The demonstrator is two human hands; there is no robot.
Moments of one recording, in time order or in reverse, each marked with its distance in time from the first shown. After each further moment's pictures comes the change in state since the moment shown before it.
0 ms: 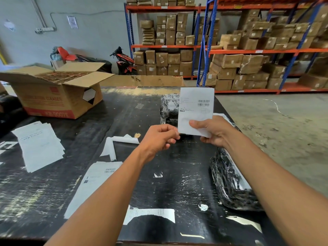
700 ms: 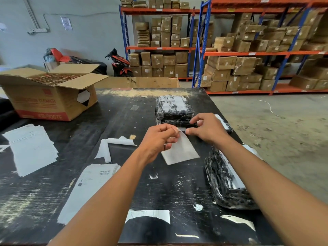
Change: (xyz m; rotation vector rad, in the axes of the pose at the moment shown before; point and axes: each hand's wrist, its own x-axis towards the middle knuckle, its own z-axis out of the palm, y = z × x) left_hand 0.000 0.003 0.016 -0.103 -0.004 0.020; right_hand -0.015 -0.002 0.002 -0.788 0.235 -0.276
